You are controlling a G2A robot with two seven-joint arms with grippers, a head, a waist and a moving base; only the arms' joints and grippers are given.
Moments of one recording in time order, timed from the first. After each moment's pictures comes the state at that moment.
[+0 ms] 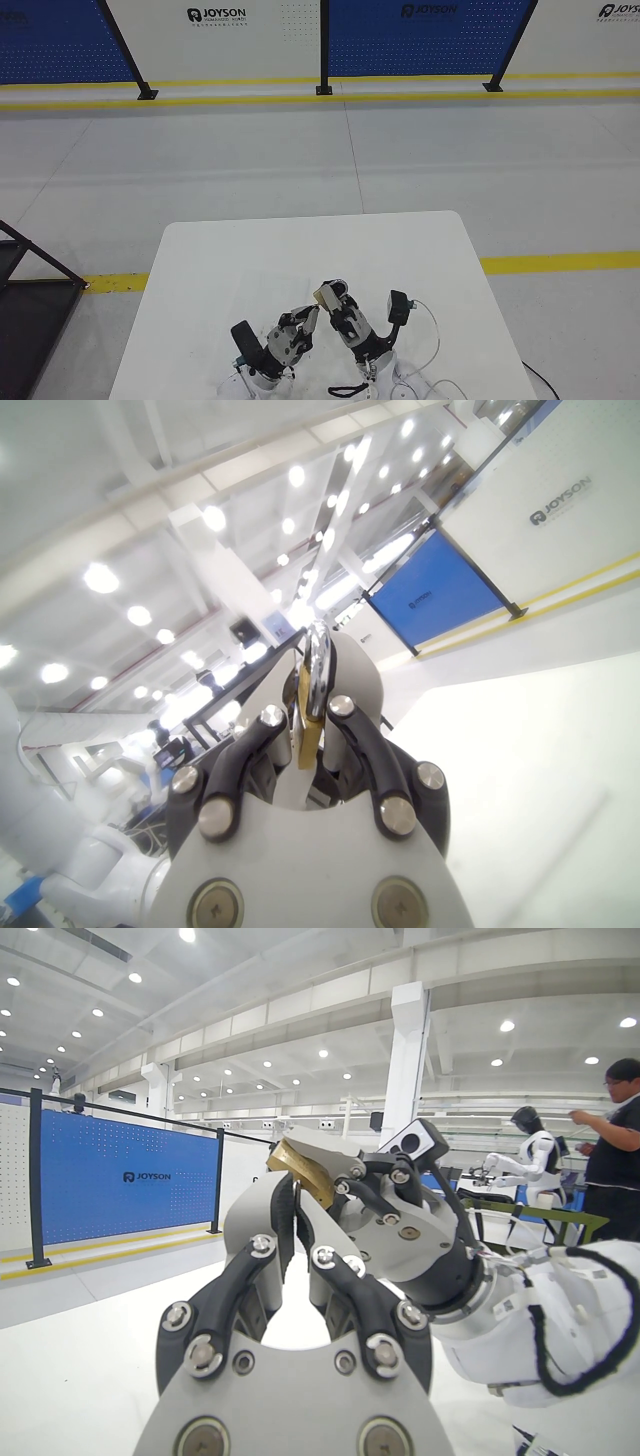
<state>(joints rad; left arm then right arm) 1.70 -1.24 -0.99 -1.39 1.46 -0.36 1.11 -1.68 -1.37 0.96 -1.51 -0.78 -0.73 -0.51</state>
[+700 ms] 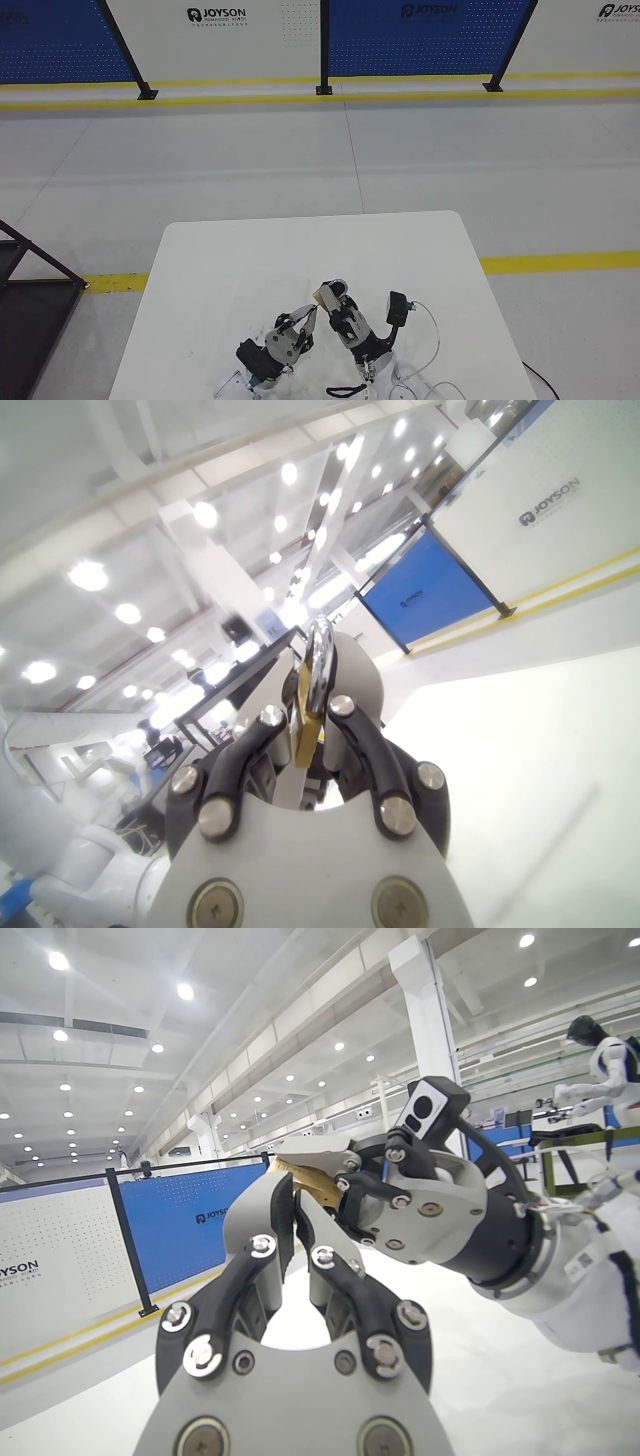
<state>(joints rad) 1.69 -1.24 -1.00 -1.39 1.63 -0.05 1.16 -1.69 -1.37 0.95 -1.52 -0.79 -0.70 -0.52</state>
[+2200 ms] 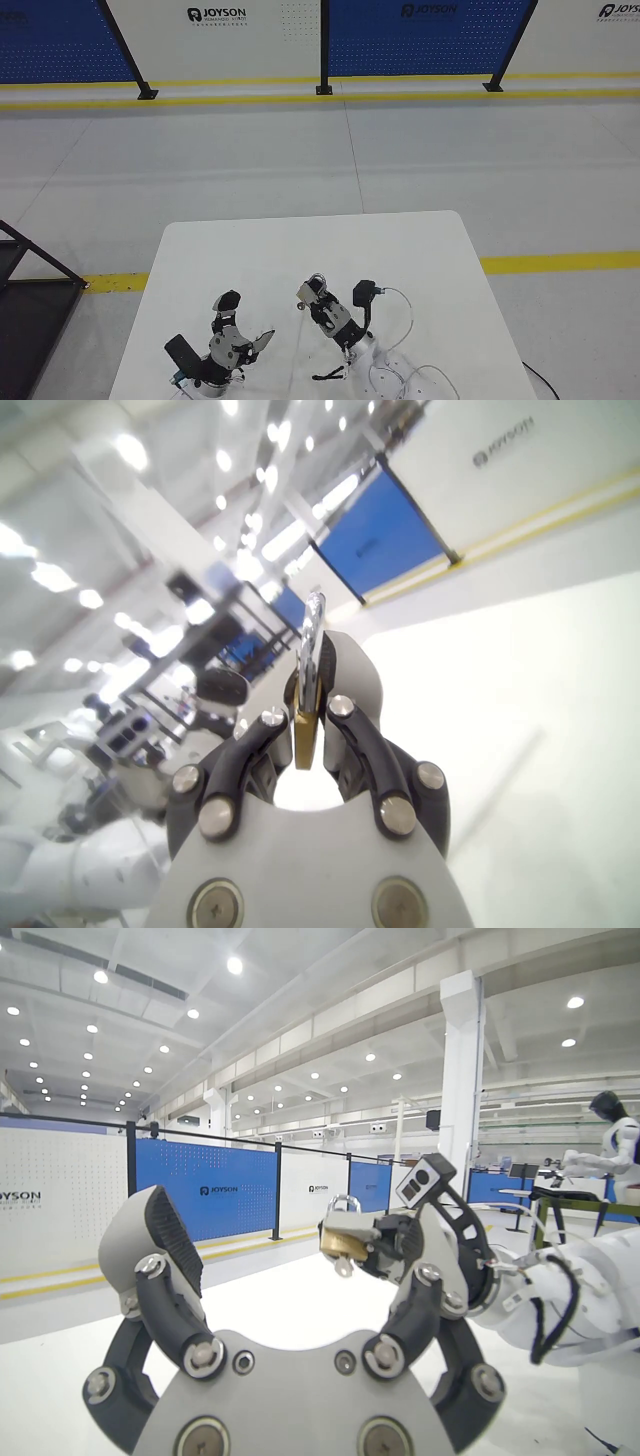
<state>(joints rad) 1.91 -1.14 -1.32 -1.49 1.42 -0.45 1.17 -1.54 -1.41 0.85 -1.36 -0.75 -0.44 -0.25</state>
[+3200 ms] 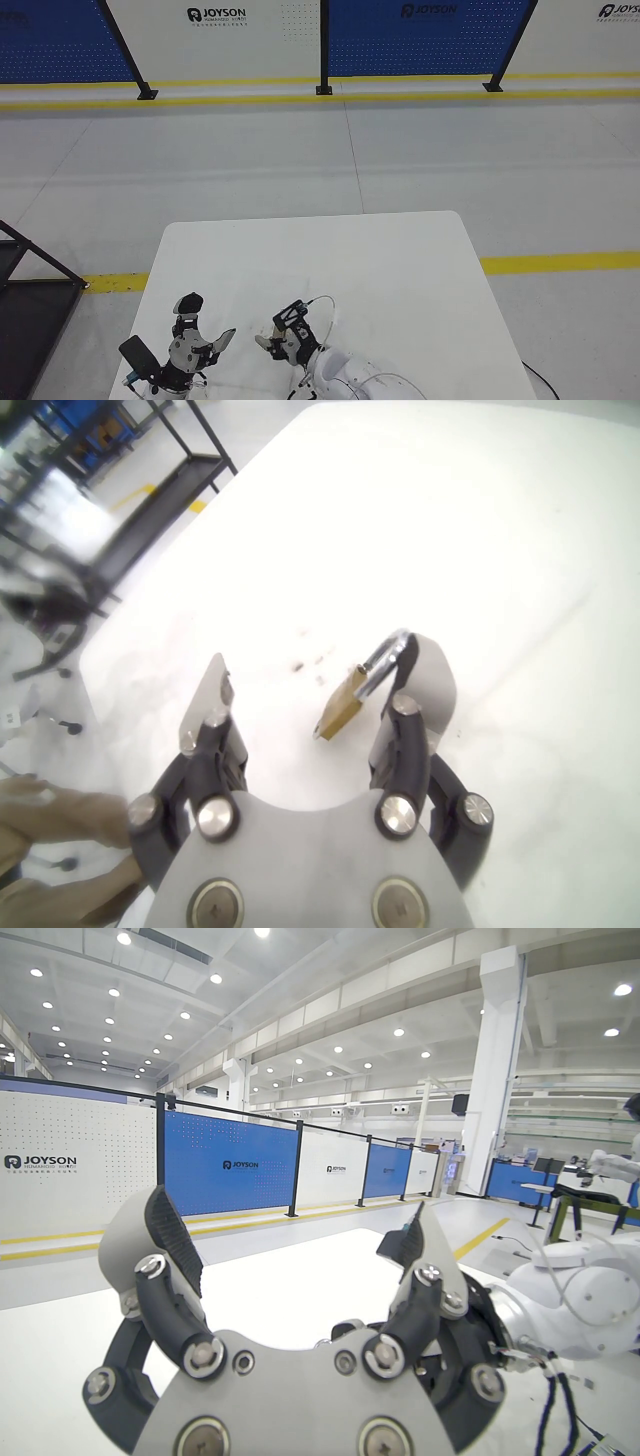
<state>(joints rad) 2.01 -1.11 -1.48 -1.54 1.36 -0.53 1.10 -1.51 -1.42 0.67 -1.47 -1.12 0.03 0.18</state>
